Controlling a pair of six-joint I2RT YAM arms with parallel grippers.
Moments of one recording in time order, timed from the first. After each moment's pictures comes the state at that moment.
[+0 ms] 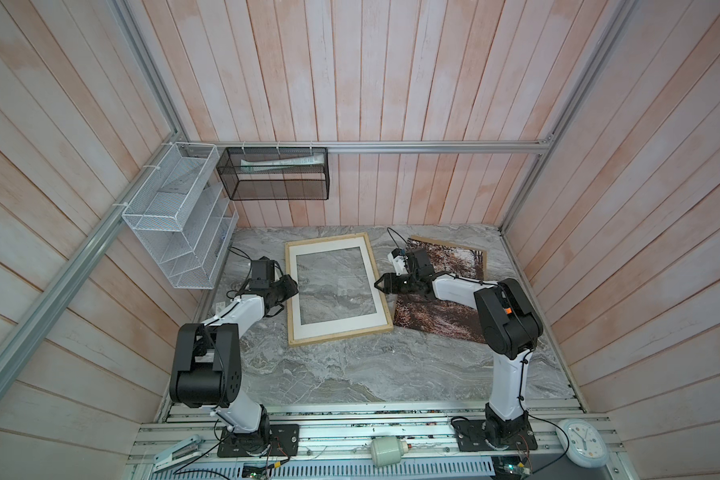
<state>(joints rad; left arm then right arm) -0.01 1.62 0.92 -0.13 0.19 -0.51 0.45 2.02 1.27 -0.05 -0.44 0.39</state>
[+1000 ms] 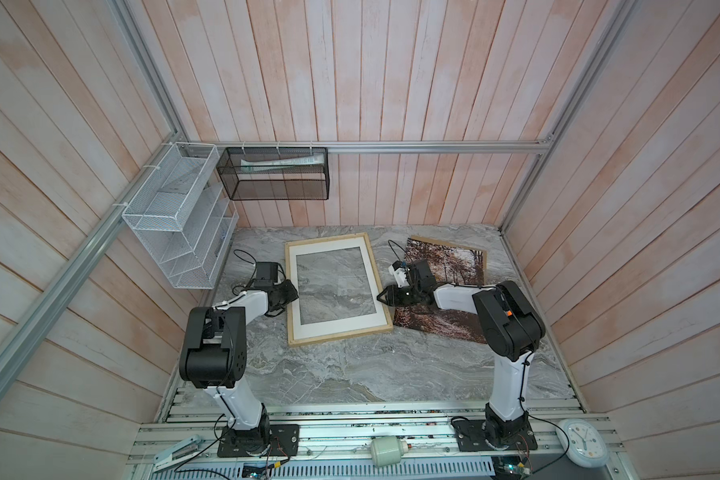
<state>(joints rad) -0.01 1.75 0.96 -0.14 0.18 -0.49 0.46 2.00 1.12 0.03 -0.51 0.42</state>
